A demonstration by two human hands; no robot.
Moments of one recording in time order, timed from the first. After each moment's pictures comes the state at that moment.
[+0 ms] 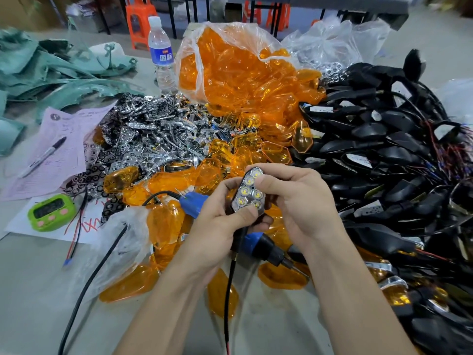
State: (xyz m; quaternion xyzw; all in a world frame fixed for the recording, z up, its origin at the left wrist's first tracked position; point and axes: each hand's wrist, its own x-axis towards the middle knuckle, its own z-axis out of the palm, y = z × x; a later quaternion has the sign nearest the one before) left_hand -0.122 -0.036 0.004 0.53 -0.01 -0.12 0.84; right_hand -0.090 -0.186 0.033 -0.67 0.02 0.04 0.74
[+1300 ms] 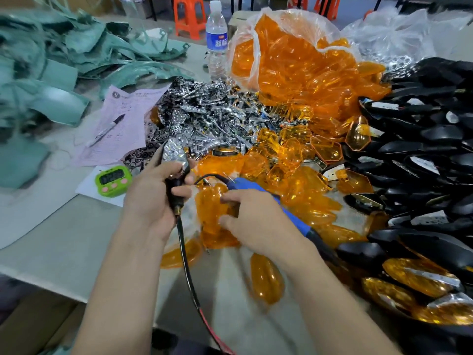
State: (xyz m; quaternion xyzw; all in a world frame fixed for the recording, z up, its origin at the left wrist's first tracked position) left_hand -0.114 0.105 0.007 0.42 0.18 0.09 0.89; right_hand -0.104 -0.074 -0.007 -0.93 -0.18 0.10 0.29
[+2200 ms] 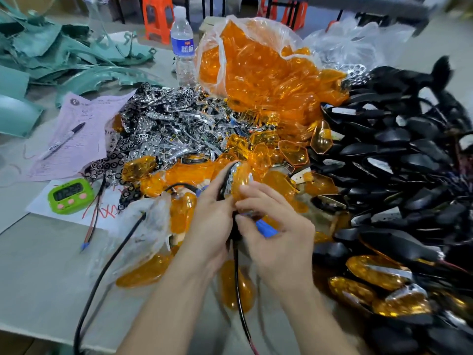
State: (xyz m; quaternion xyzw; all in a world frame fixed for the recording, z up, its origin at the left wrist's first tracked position) left_hand -0.115 -0.019 -0.005 0.50 0.10 -0.04 0.86; right_hand -0.140 -0.129 -0.013 -0.78 -0.13 -0.23 0.57
